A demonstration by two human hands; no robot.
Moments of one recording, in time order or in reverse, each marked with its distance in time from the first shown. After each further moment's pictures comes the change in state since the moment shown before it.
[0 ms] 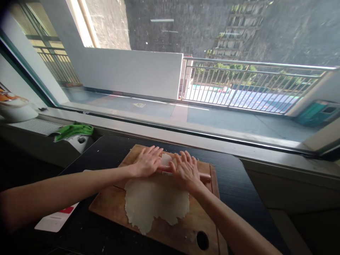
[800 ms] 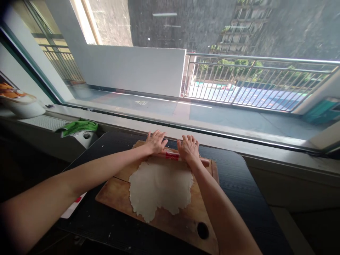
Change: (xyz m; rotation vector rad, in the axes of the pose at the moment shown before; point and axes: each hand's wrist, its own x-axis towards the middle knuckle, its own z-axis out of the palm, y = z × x) left_hand 0.052 -0.008 -0.010 0.019 0.038 -0.072; right_hand 0.058 0.005 -0.009 0.069 0.191 0.118
